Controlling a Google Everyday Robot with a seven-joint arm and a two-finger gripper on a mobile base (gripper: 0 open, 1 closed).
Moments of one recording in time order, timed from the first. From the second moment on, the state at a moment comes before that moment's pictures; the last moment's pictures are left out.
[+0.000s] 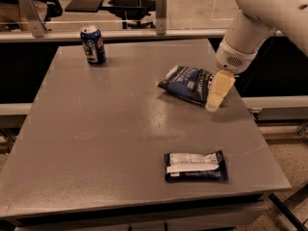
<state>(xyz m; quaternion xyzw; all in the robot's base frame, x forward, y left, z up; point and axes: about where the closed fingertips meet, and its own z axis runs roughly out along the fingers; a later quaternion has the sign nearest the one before) 0.592 -0.185 0.849 -0.57 0.81 0.01 0.11</state>
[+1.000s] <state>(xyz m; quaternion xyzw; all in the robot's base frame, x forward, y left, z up) 0.591 -0.160 0.875 -0.57 0.81 0.05 0.14</state>
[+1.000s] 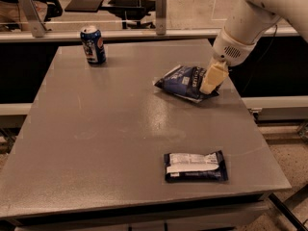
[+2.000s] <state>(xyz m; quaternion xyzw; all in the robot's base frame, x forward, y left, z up) 0.599 -0.152 0.924 -0.59 0.79 0.06 0.18</state>
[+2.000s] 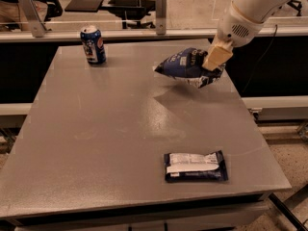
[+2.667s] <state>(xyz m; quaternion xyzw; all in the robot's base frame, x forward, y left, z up) 0.604 -0.153 0.978 -0.61 0.76 0.03 0.23</state>
